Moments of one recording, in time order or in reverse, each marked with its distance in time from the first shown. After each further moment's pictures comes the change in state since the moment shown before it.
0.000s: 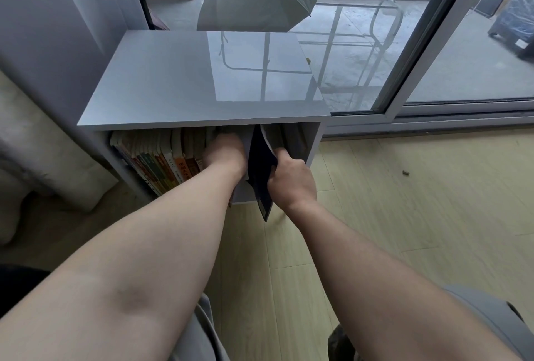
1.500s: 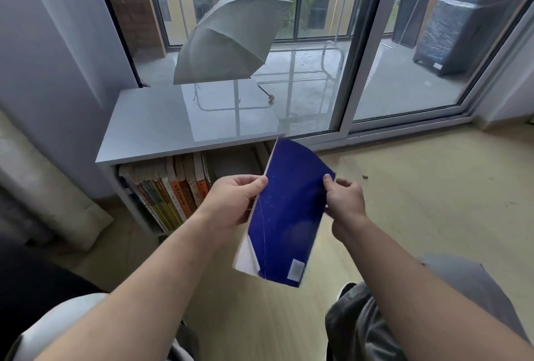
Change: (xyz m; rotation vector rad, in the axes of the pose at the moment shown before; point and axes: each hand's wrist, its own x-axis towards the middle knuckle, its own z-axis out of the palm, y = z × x) left_hand -0.222 -0.007 -0.089 -1.293 -0.493 0.156; right_hand -0.124 0.035 -0.133 1.111 0.334 0.708
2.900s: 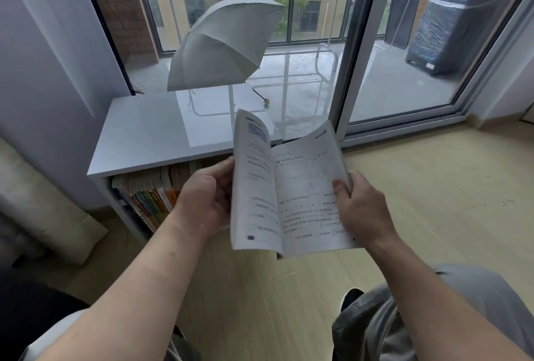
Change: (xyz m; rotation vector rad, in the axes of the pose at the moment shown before) left_hand 0.020 0.013 -0.023 -0.494 -0.037 -0.053; right_hand -0.006 -0.010 -0.042 -0.765 -0.026 -0.570
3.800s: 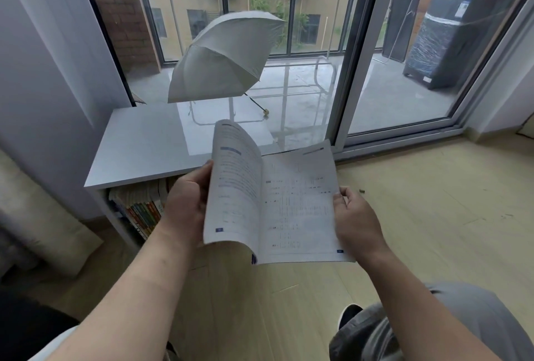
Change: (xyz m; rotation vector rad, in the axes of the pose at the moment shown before) left_hand 0.009 0.019 -0.005 -0.088 0.049 0.124; right_hand 0.009 -0.006 0.010 0.196 -0.058 0.105
